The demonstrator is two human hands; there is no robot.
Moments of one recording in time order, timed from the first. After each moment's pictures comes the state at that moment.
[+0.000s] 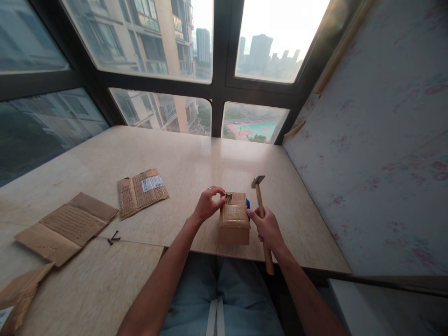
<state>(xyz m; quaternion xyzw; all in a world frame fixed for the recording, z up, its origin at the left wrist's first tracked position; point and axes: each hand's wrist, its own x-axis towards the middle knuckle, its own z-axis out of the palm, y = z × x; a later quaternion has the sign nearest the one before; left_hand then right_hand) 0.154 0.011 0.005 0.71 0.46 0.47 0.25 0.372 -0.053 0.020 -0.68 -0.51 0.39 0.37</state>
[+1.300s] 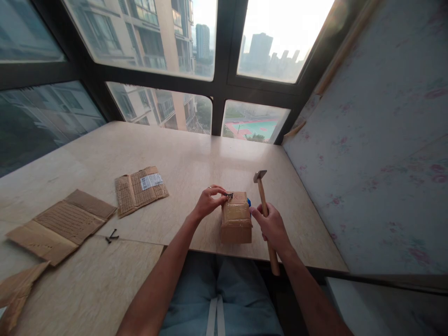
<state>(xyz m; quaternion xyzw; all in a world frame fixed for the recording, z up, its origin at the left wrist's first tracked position) 0.150 0.016 0.003 0.67 0.44 0.48 0.35 0.370 -0.059 0.050 -0.68 -0.53 0.35 0.37</state>
